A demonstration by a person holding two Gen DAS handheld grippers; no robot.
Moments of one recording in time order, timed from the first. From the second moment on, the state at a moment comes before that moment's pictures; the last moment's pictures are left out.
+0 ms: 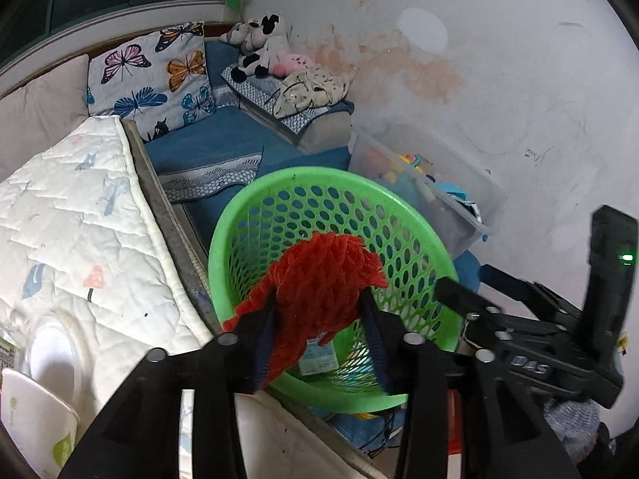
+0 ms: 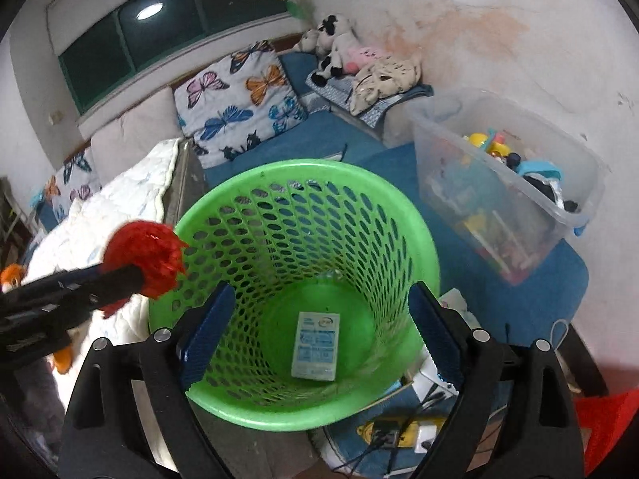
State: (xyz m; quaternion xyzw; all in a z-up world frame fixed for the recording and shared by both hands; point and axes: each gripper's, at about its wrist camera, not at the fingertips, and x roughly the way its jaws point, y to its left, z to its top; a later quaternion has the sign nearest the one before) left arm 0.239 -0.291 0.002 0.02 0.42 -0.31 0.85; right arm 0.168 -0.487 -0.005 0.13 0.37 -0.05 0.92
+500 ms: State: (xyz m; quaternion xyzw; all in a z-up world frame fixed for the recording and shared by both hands) left arm 0.215 -0.250 0.017 0.00 0.39 -0.29 0.87; right arm 0.151 -0.459 0.006 0.13 0.37 -0.01 0.92
